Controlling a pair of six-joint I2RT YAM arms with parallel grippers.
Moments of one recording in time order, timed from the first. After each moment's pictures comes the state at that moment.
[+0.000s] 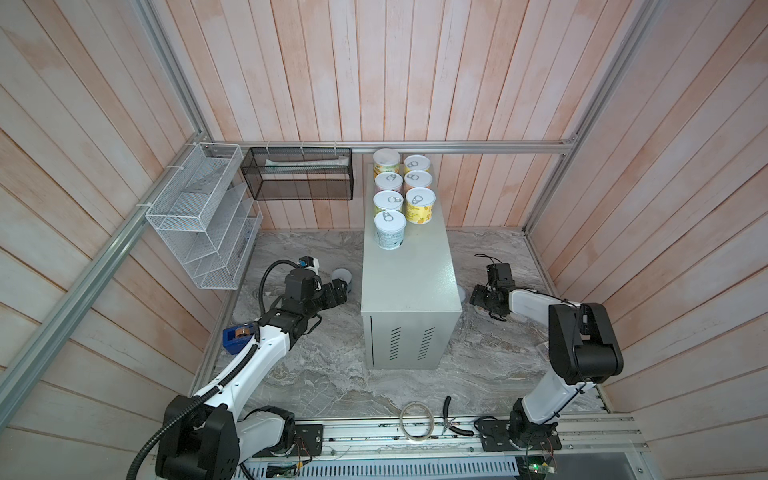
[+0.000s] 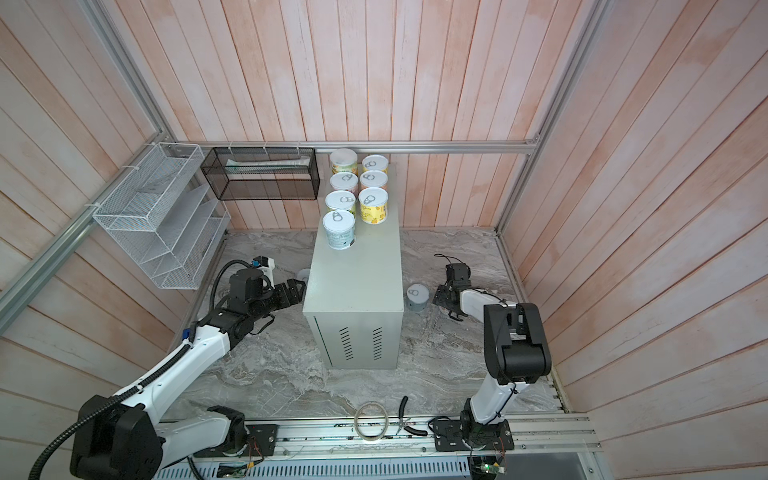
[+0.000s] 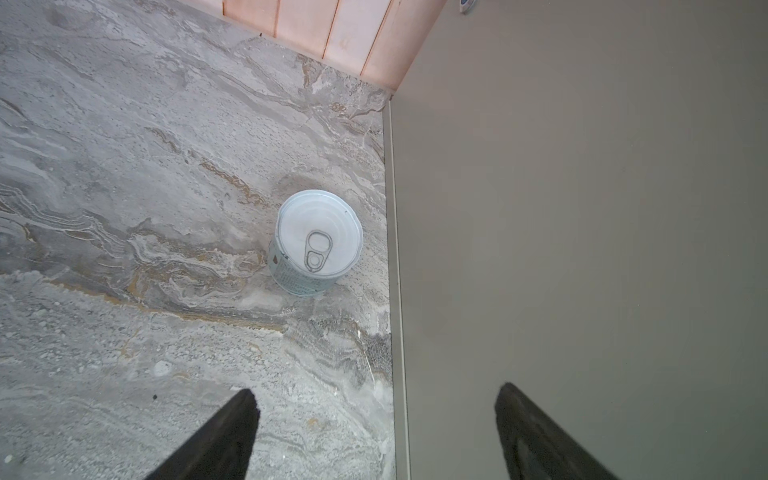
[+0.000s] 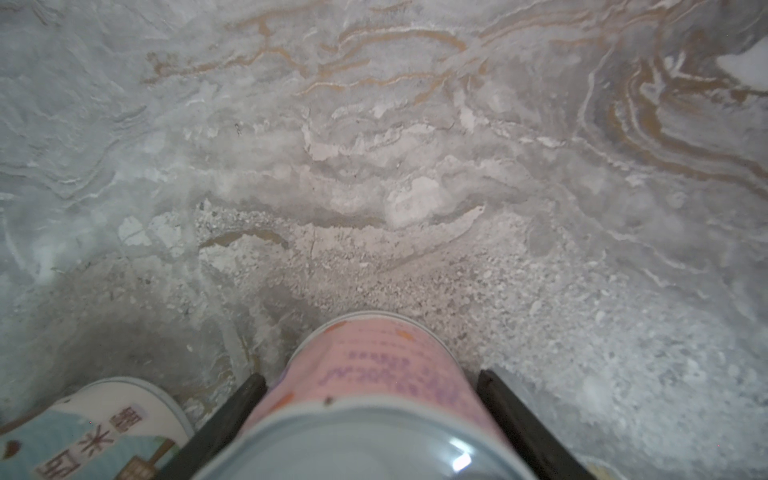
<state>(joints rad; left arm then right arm) -0.27 1.19 0.79 -0.19 0.10 -0.48 0.09 1.72 0.92 -0.24 0.11 0.45</state>
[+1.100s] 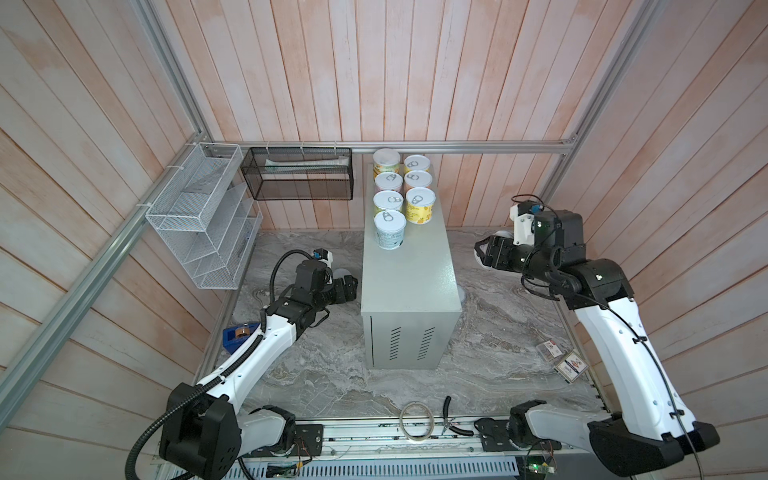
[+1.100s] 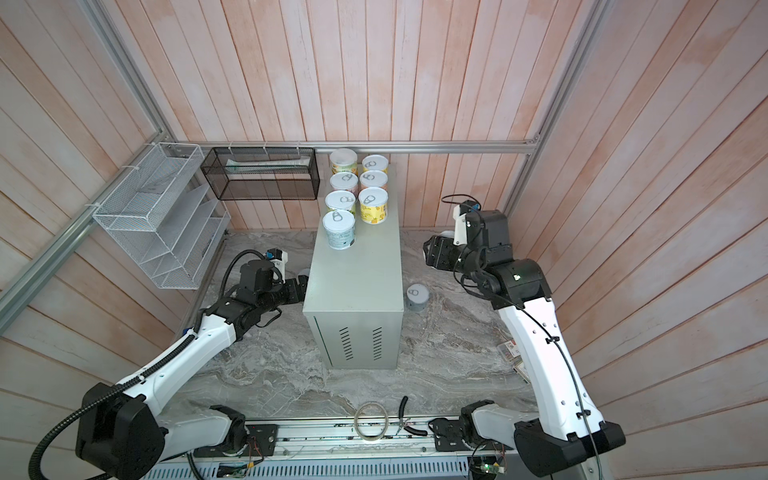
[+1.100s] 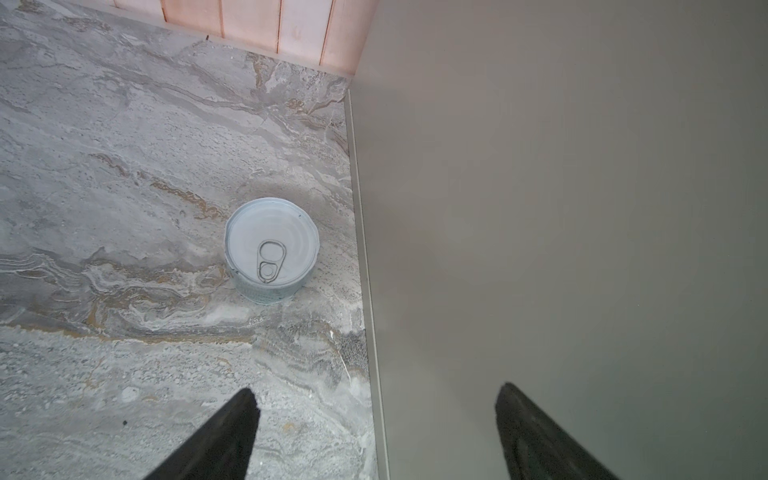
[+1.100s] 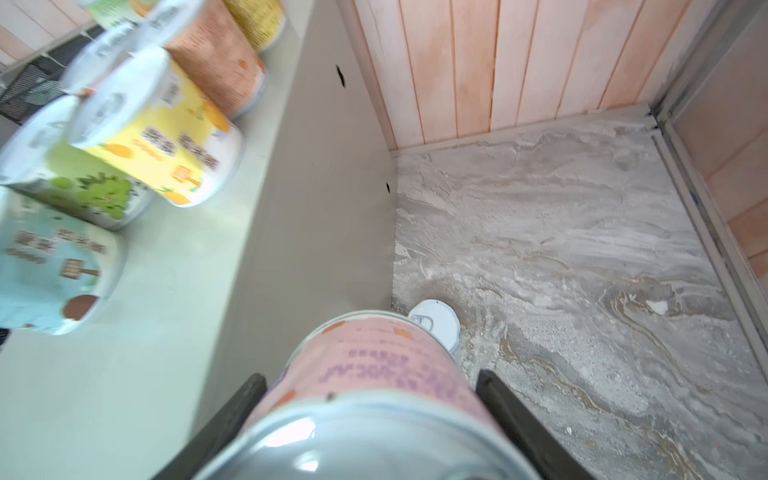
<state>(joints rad) -0.35 1.26 0.93 -0.30 0.08 -0.41 0.37 1.26 1.71 -1.02 -0.01 0.39</state>
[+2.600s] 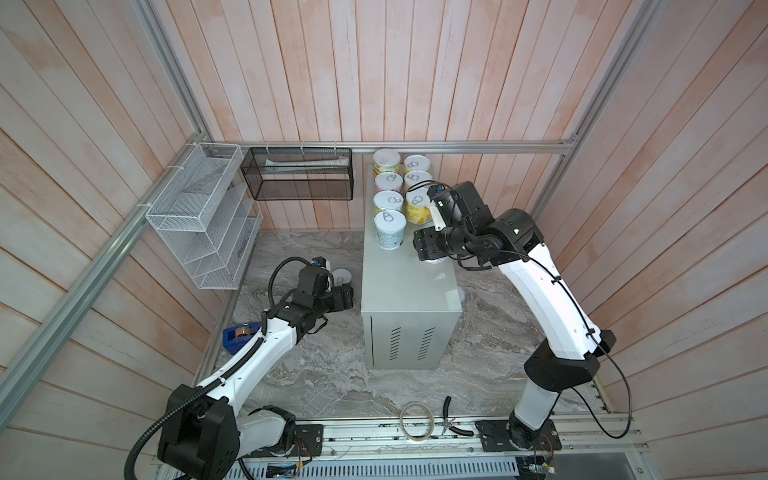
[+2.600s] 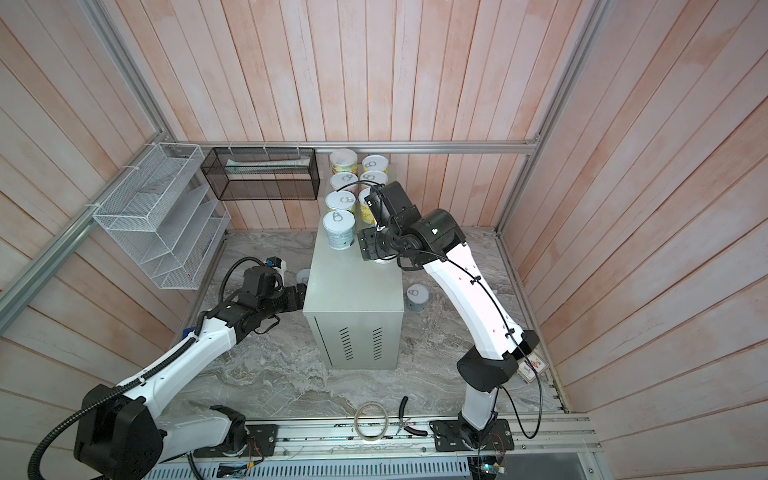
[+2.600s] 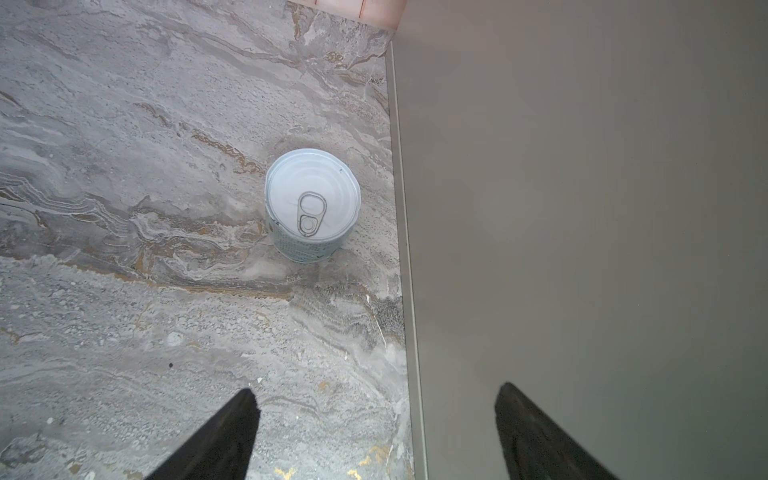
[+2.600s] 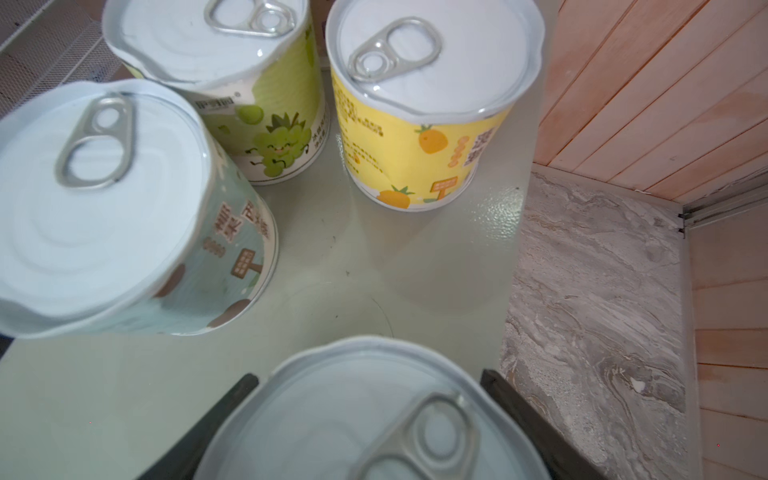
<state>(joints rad) -0.36 1.24 0.88 -0.35 0.02 -0.41 0.77 1.80 2.40 -1.38 0.26 0.30</state>
